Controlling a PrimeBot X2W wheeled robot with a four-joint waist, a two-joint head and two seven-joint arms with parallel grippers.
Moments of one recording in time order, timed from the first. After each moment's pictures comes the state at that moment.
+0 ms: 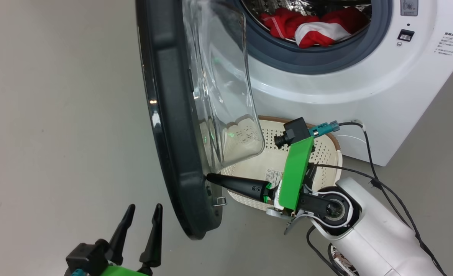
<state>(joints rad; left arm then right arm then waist) -0.08 0.04 -0.15 0.26 -0.40 -0.09 -0.25 -0.59 -0.09 0.58 0.37 1.64 0.12 0.61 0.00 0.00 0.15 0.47</state>
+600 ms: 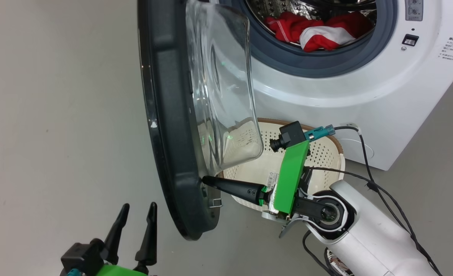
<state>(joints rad) -0.08 0.04 -0.13 0.26 -0.40 -0.07 -0.25 -0.59 -0.08 0.63 0.37 1.66 0.12 0.56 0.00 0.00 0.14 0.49</state>
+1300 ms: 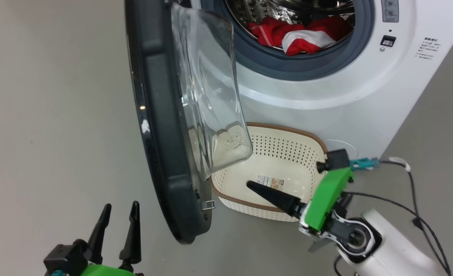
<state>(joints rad) -0.08 0.04 -0.05 0.26 -0.38 -0.08 -0.25 -0.46 -0.16 0.55 0.42 1.56 0.12 0.40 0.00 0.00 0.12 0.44</state>
